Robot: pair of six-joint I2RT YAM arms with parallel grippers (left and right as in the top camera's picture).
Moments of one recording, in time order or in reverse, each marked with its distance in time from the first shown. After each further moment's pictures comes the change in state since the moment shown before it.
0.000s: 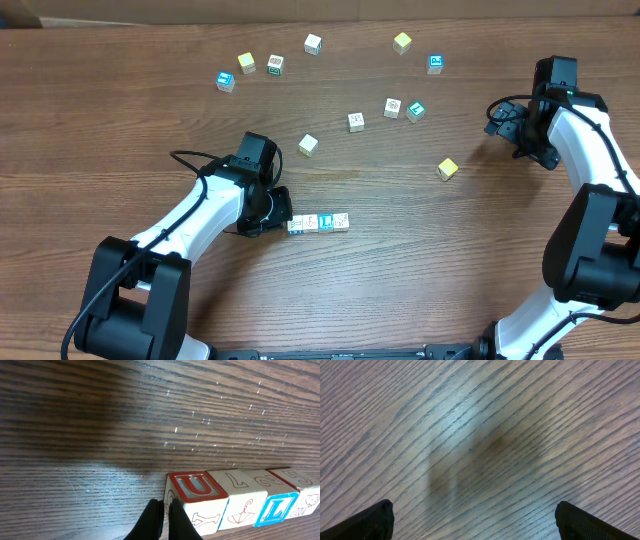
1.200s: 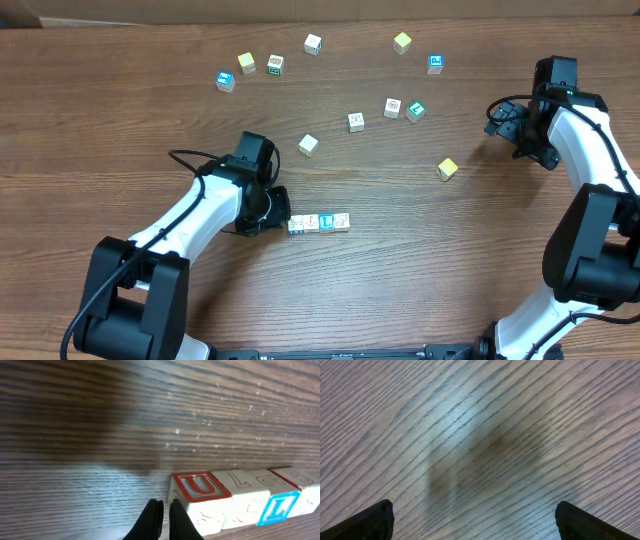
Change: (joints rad) left arm 0.022 0.000 0.000 0.000 0.008 0.022; right arm 0.000 0.000 0.000 0.000 0.000 0.000
